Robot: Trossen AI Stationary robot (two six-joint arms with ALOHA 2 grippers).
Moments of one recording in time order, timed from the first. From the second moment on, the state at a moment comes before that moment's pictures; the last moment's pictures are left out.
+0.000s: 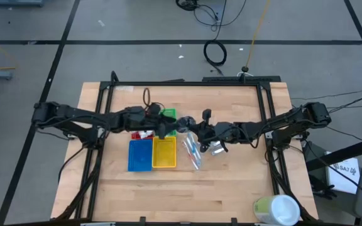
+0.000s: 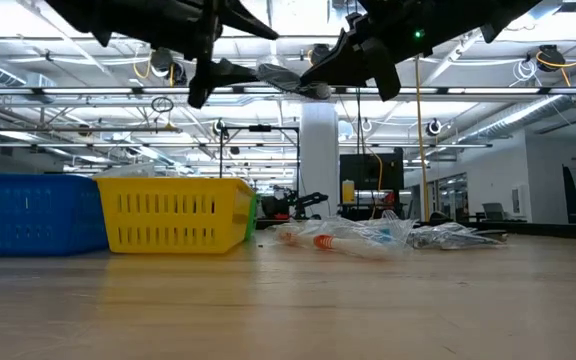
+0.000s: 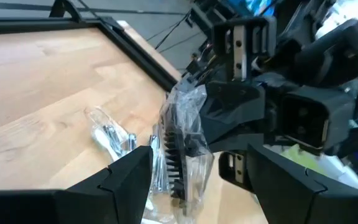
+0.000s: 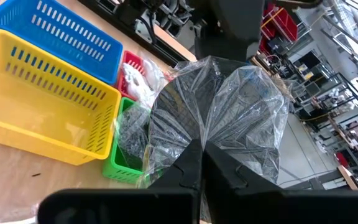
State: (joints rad) left arm 0.04 1.31 0.74 0.37 -0.07 -0.71; right arm 0.12 1.46 0.81 0.36 0.42 -0.61
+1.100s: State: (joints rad) left arm 0.03 1.36 0.76 0.35 -0.03 -0.50; right arm 0.13 1.46 0.81 0.37 0.42 -0.51
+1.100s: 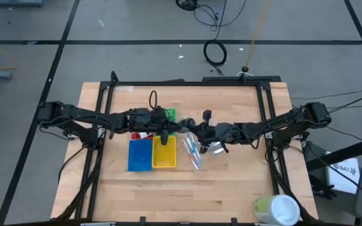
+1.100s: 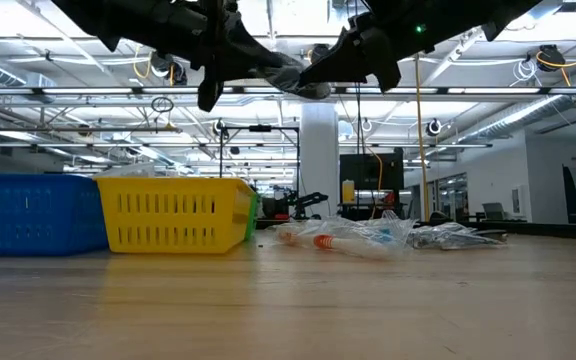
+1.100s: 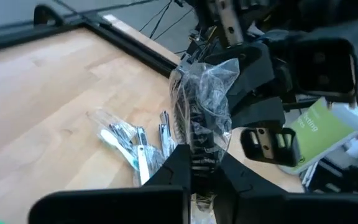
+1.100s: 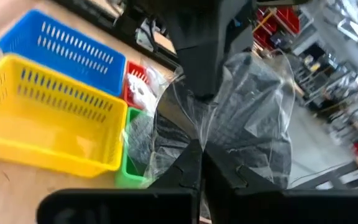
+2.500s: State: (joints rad) left arm 0.02 1.45 0.76 -0.33 -0.50 0.14; right arm 0.01 1.13 0.57 0.42 0.42 -0.18
